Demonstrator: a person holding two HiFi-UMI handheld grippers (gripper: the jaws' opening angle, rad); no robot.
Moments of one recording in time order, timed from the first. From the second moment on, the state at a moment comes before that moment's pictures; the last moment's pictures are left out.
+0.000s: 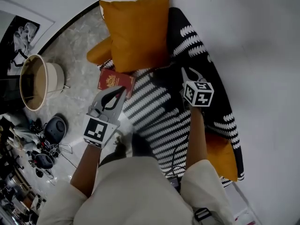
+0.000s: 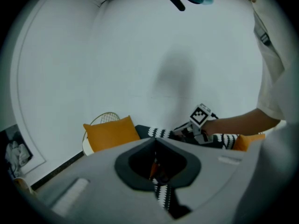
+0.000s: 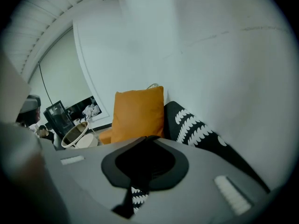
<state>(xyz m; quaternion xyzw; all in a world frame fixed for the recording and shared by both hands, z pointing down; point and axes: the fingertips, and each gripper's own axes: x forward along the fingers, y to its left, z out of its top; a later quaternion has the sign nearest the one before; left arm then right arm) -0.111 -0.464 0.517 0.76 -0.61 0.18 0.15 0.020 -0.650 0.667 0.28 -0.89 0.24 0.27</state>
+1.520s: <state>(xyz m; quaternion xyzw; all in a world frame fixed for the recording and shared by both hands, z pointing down) -0.153 -0.445 0.552 0.74 -0.61 0.20 0.19 -0.033 -0.755 0.749 0.35 -0.86 0.34 0.13</state>
